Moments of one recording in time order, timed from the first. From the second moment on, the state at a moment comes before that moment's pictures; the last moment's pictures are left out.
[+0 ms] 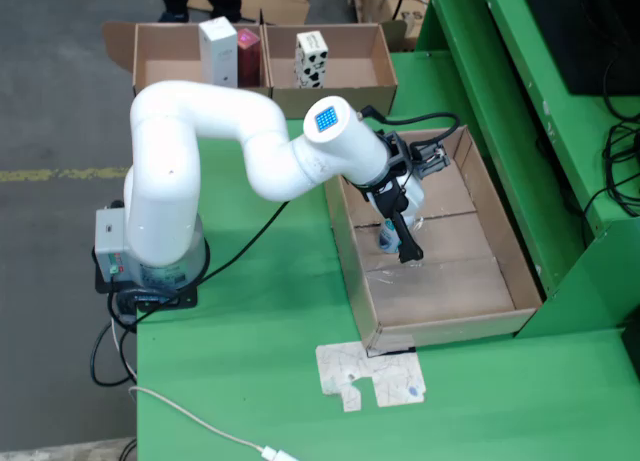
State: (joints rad) arm 0.03 -0.16 -1.64 0.92 1.57 0.03
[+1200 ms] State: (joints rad) arm 0.10 -0.19 -1.74 1.12 1.52 0.11
